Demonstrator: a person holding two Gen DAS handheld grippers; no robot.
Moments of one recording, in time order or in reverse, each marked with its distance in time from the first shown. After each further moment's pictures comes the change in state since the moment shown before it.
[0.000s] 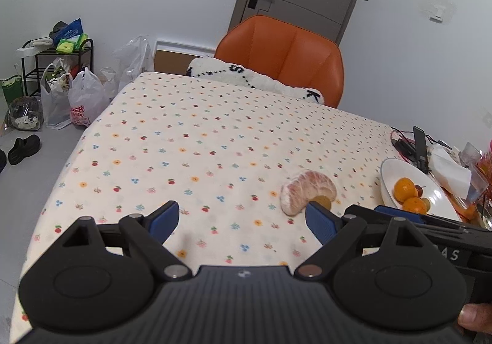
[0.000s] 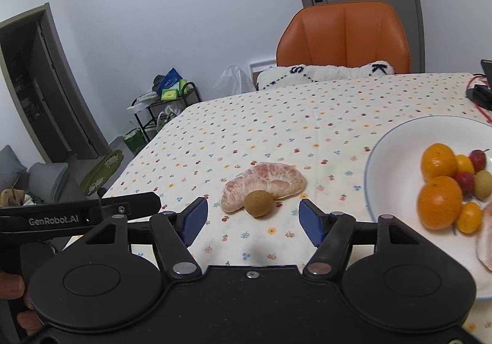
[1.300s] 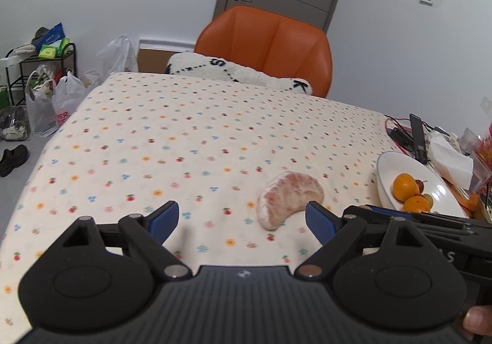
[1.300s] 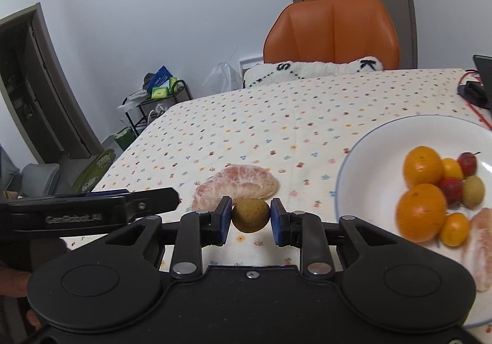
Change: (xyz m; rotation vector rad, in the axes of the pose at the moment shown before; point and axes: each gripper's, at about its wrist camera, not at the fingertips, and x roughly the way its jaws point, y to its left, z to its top) left arm 0.038 -0.029 0.008 0.065 0.030 -0.033; right arm -0.001 -0.026 0.006 0.013 0.007 -0.027
